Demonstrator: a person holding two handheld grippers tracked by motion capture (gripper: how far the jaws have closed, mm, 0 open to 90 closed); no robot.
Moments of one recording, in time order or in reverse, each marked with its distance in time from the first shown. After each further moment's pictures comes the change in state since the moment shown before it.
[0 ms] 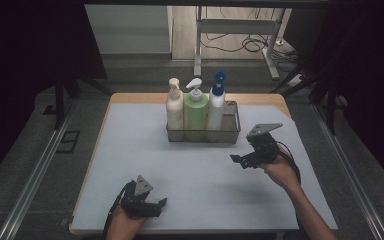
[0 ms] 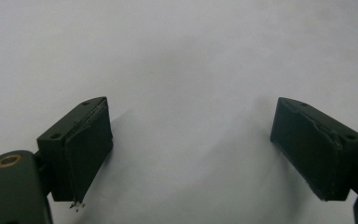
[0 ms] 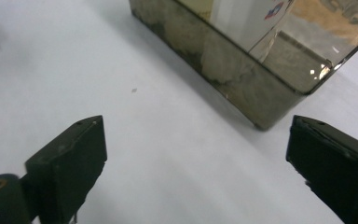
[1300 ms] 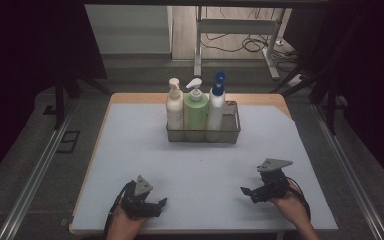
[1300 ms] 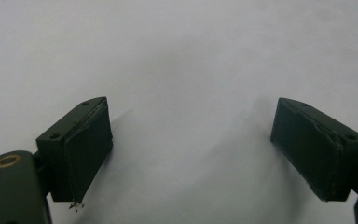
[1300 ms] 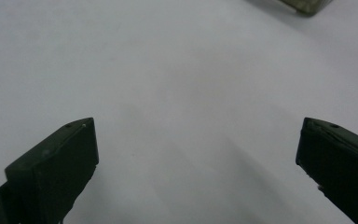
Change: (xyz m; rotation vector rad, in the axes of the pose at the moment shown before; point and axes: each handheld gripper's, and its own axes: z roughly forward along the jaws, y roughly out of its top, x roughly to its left) left arm 0.000 0.000 0.000 -0.003 -0.001 -0.004; right arm 0.028 -0.100 0.001 0.030 -0.003 0.052
